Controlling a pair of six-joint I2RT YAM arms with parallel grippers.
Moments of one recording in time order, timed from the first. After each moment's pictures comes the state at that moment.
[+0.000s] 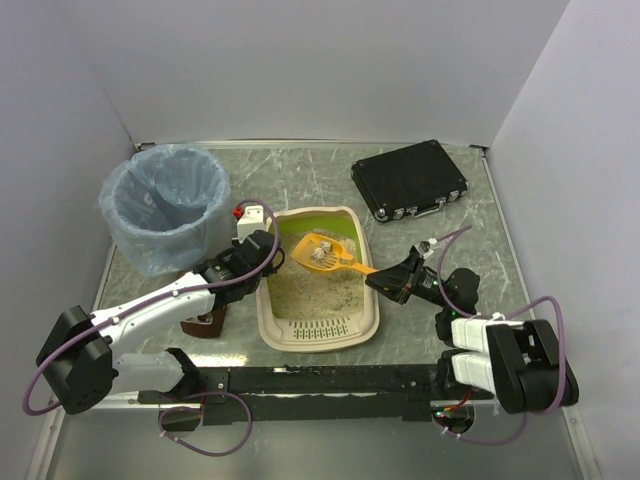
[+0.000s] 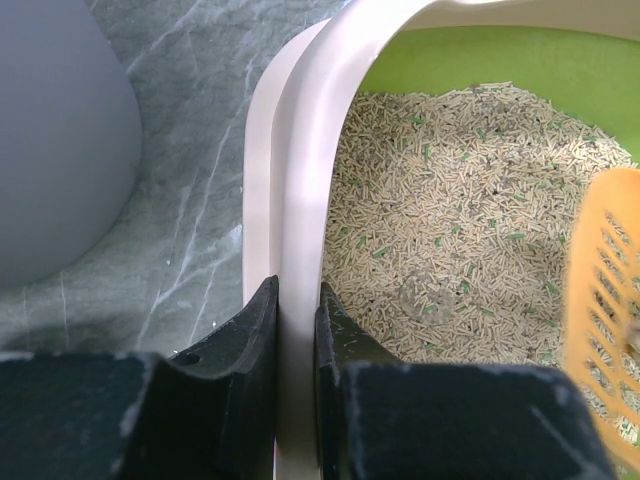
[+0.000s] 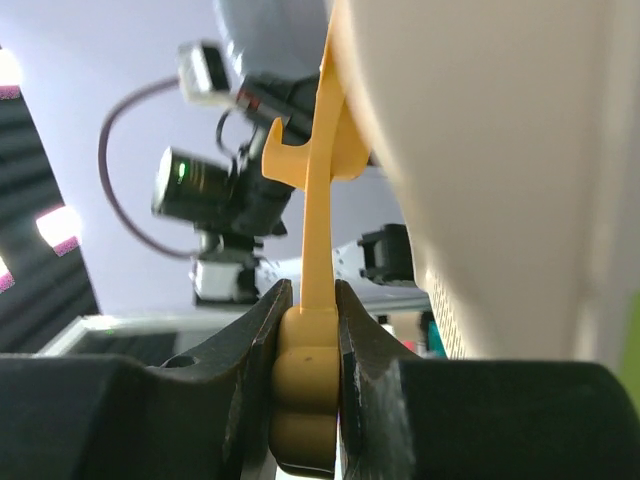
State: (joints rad) left arm -0.80 1.21 0.78 -0.29 -0.59 -0.64; right arm 0.09 1.23 0.05 1.21 -1.00 1.73
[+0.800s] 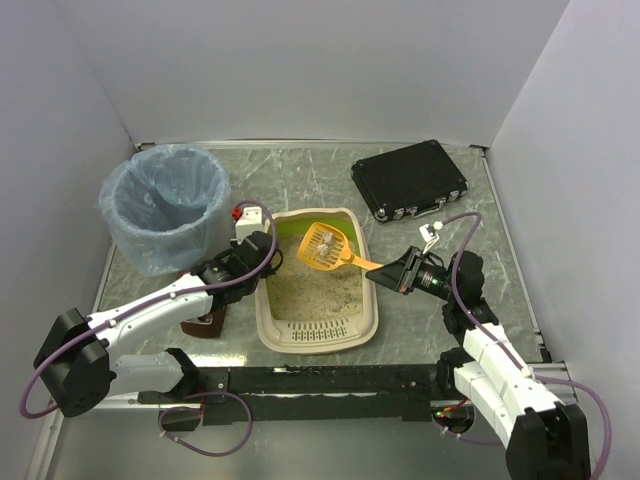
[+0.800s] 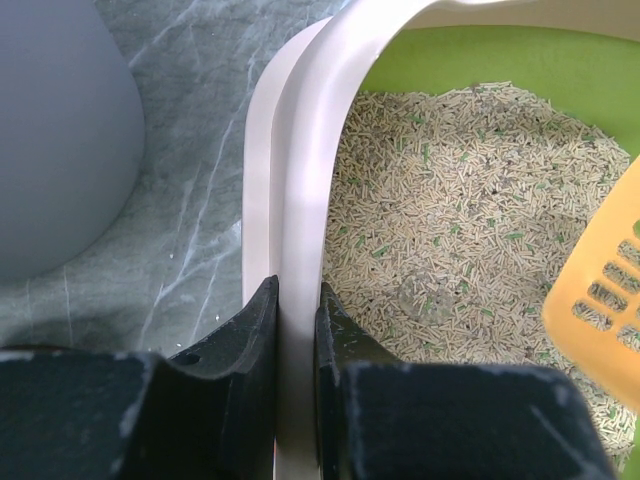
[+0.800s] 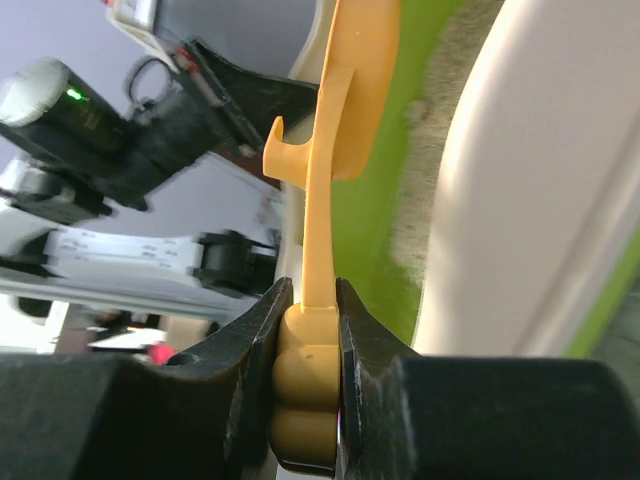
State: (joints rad) left arm -0.80 1.19 0.77 -0.30 -0.58 -0.64; right arm 0.16 0.76 0.25 0.37 -0.87 0.96
